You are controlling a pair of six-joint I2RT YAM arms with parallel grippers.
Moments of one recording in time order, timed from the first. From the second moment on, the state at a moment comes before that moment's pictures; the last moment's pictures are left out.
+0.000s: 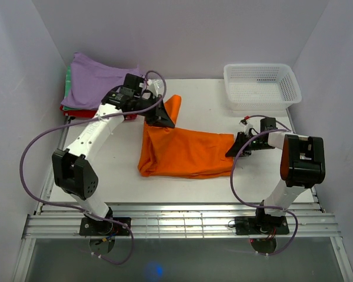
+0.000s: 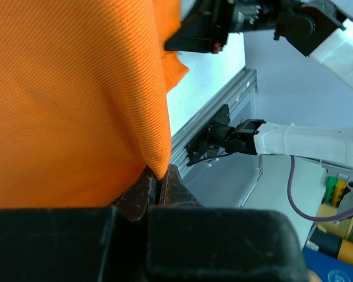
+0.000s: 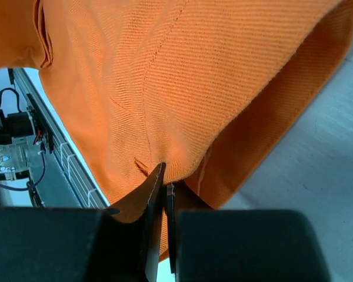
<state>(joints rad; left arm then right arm) -0.34 1.65 1.62 -0.86 0.76 -0.43 -0.08 1.74 0.89 -0.44 -0.95 -0.13</state>
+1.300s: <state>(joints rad) -0.85 2.16 1.77 -0.41 0.43 -0.80 -0.04 1.72 0.83 -0.34 -0.94 -0.06</state>
